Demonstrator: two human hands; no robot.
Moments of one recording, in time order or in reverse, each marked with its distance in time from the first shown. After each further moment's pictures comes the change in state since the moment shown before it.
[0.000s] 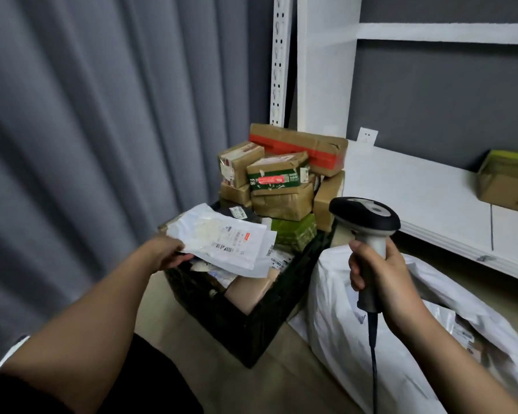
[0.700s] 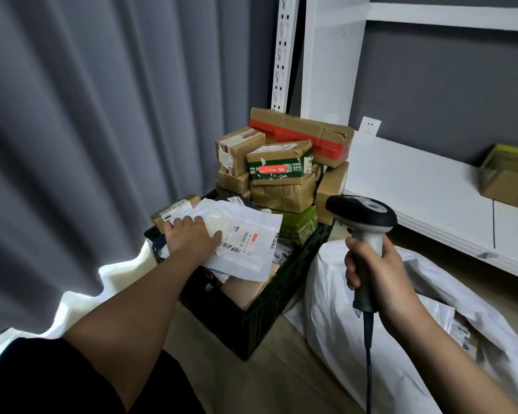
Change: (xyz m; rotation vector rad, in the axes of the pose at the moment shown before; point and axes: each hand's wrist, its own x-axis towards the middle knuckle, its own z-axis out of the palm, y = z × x) left_hand 0.022 -0.014 0.061 1.409 0.371 0.490; right_hand 0.012 0.012 0.015 -0.043 0.027 0.068
